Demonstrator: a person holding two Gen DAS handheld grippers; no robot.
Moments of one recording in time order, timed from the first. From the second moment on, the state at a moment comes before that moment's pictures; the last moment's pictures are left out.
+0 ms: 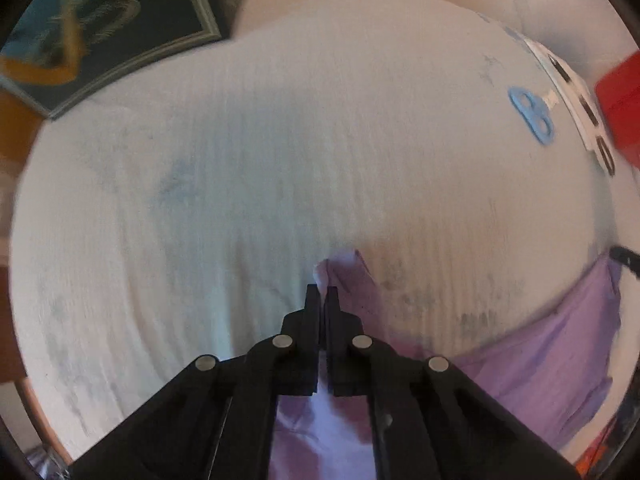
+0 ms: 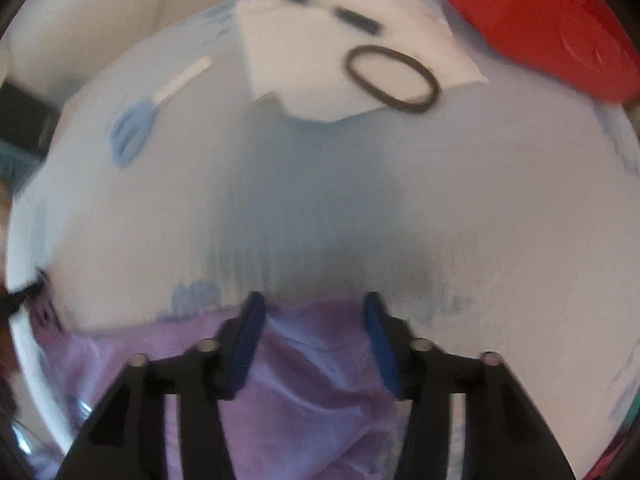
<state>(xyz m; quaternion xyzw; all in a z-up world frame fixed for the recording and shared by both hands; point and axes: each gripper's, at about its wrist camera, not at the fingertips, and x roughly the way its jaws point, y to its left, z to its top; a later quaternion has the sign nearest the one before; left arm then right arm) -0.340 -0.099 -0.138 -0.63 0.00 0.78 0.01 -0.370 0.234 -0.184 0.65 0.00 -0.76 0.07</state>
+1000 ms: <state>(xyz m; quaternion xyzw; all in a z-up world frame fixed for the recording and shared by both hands) -0.084 -0.169 -0.081 -0.55 -0.11 0.83 0.02 -0.158 0.326 -0.129 0.59 -0.08 -0.80 0.11</state>
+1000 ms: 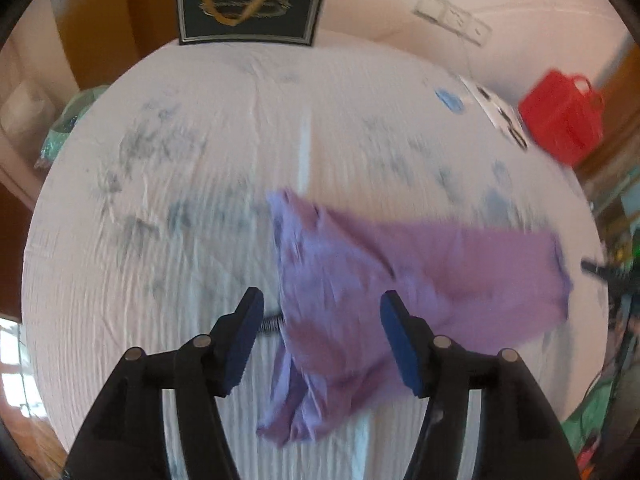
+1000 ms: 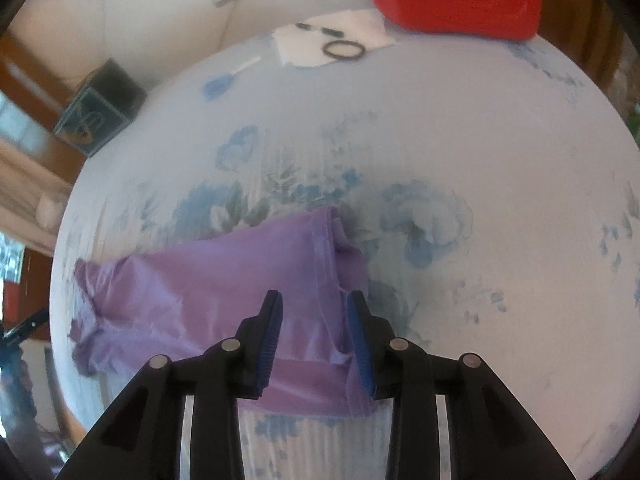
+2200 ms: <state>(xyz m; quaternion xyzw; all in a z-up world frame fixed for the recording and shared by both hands) -0.119 -0.172 -0.095 -0.53 -0.14 0.83 -0.07 -0.213 0.262 -0.118 0.56 -0.01 -0.82 0.14</state>
